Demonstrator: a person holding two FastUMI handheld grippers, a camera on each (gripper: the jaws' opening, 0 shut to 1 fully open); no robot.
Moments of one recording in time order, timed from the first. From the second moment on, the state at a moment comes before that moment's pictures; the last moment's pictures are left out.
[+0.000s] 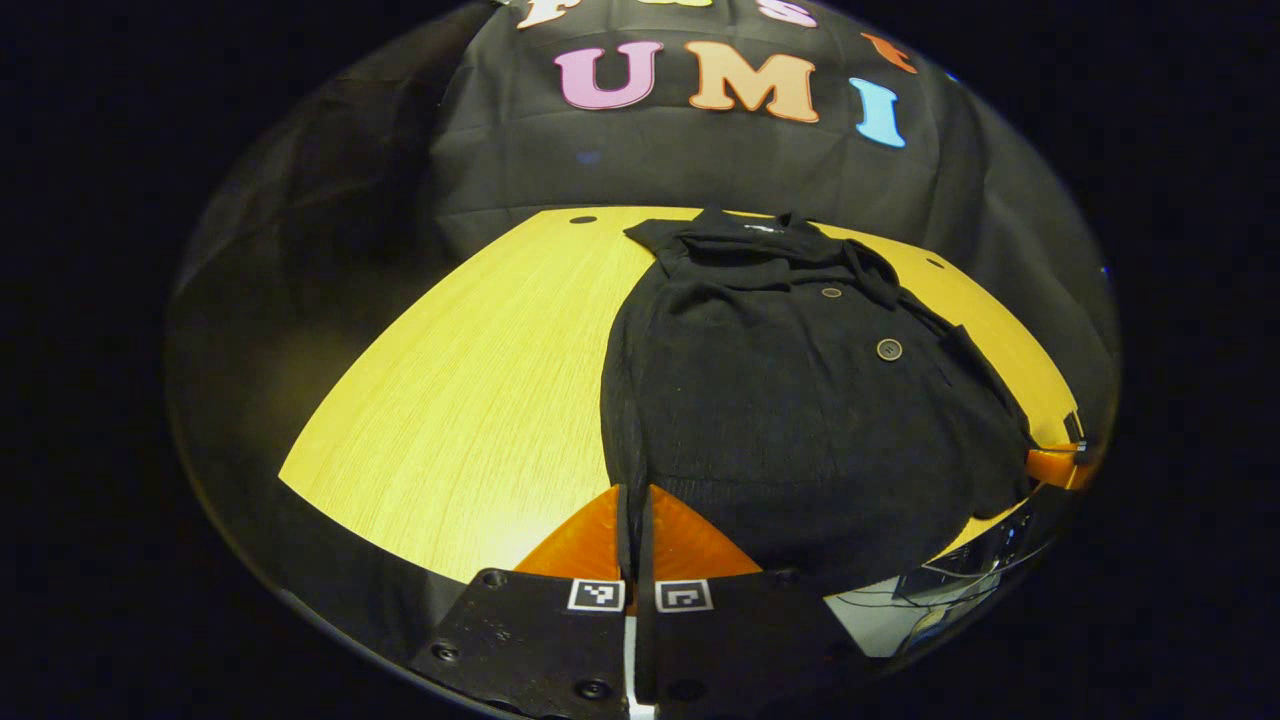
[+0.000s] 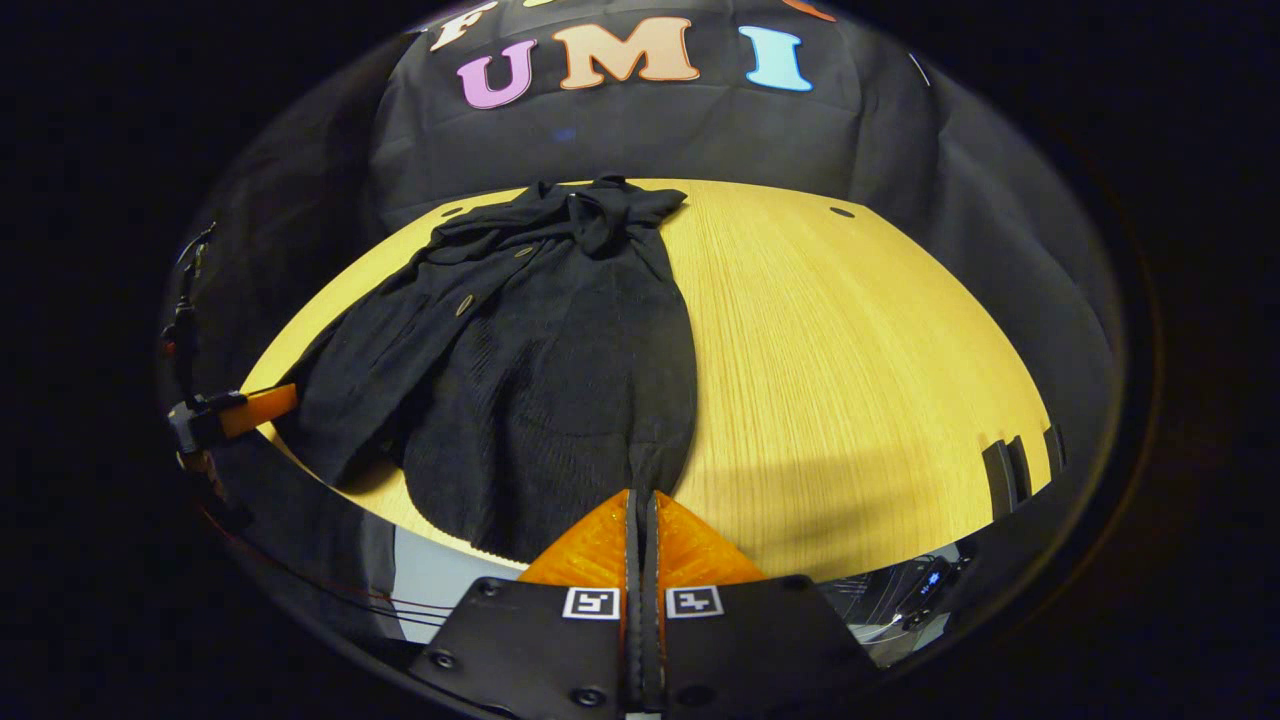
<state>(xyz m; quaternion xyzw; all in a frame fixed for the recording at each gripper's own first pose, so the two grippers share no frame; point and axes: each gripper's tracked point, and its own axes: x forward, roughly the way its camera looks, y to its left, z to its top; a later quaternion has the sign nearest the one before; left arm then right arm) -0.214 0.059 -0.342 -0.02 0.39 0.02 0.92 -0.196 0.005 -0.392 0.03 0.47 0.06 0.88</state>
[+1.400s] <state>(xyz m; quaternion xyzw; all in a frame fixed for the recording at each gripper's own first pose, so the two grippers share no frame) -0.018 0.056 -0.146 -0.09 0.23 0.04 0.97 0.005 0.002 -0.161 0.08 0.20 0.14 0.97</state>
